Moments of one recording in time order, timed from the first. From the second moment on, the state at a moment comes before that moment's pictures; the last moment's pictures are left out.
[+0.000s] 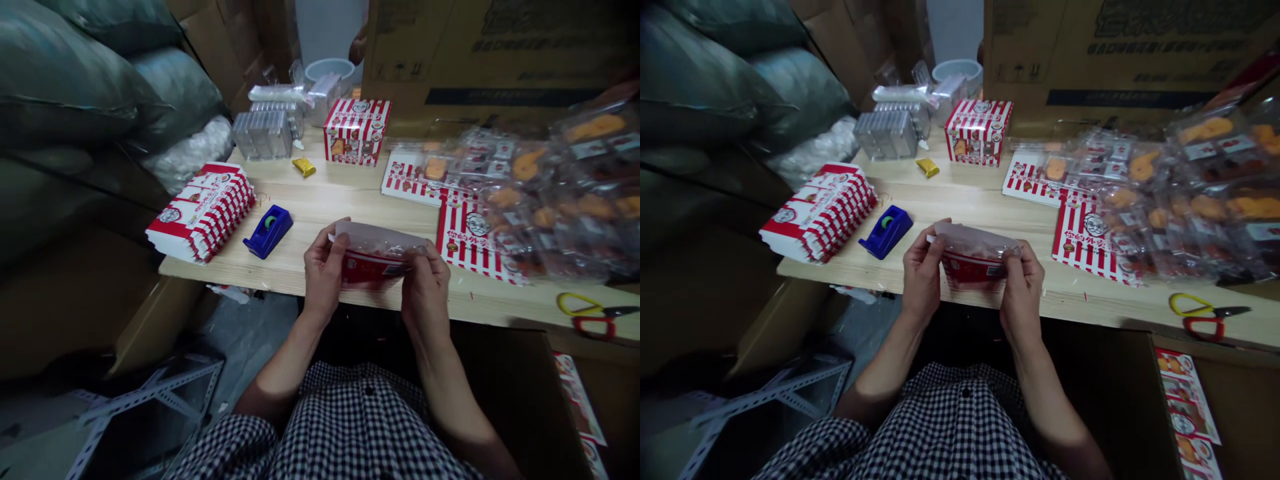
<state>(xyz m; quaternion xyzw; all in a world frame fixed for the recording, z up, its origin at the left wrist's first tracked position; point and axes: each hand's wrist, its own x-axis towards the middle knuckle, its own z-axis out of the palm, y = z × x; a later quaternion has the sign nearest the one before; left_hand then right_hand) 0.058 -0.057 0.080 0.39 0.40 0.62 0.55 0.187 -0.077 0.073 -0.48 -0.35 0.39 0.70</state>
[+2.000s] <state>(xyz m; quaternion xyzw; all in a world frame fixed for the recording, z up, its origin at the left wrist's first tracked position) 0.000 -0.107 -0.011 0.16 0.37 0.39 0.82 0.199 -0.131 -0.012 -0.45 -0.20 0.74 0.46</state>
